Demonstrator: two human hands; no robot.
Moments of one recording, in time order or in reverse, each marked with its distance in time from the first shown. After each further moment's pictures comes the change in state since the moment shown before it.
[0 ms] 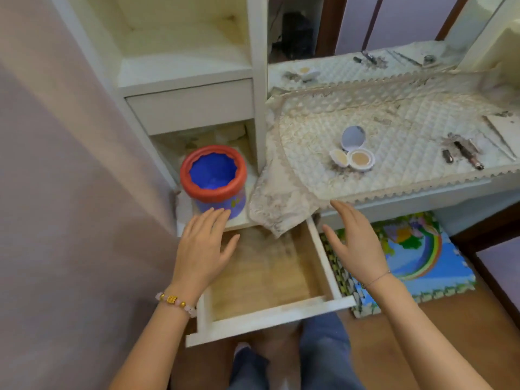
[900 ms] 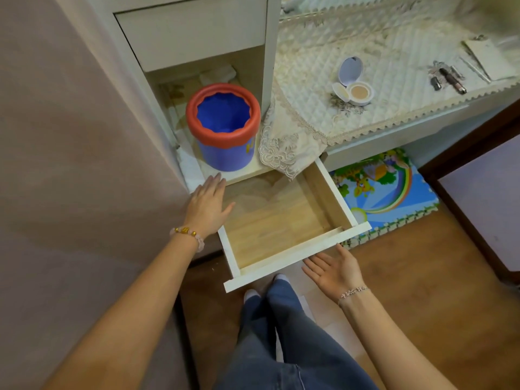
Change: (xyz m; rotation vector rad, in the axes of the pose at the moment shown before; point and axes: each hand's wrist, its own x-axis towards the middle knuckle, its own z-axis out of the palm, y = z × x) left_hand -0.001 -0.092 0.074 -0.085 -0.412 0.078; right_hand -0.131 -0.084 0.104 1.728 0.111 1.486
